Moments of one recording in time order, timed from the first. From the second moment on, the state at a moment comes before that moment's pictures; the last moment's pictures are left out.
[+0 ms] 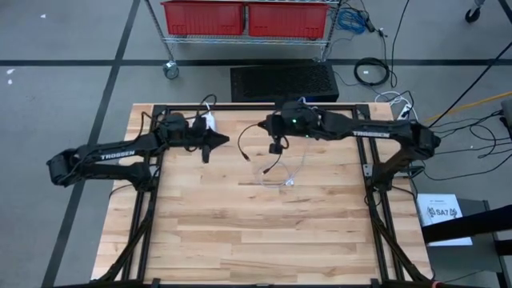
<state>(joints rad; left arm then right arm) 0.48 0.97 0.48 0.27 0.36 -0.24 -0.24 1.56 1.30 -0.24 0.13 -0.35</state>
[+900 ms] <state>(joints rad) 0.39 1.24 0.50 0.67 0.51 -0.33 -0.19 1.51 1.30 -0.13 0.19 -0.37</state>
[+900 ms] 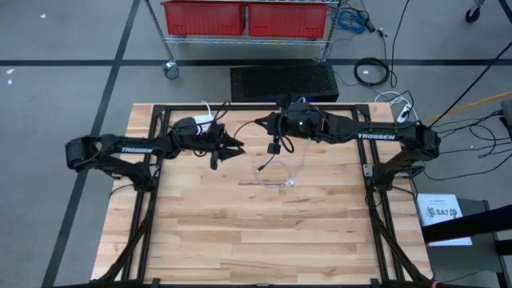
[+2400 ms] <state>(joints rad) 0.51 1.03 0.65 -0.16 0.05 0.25 -0.19 1.47 1.30 -0.14 0.24 -0.27</state>
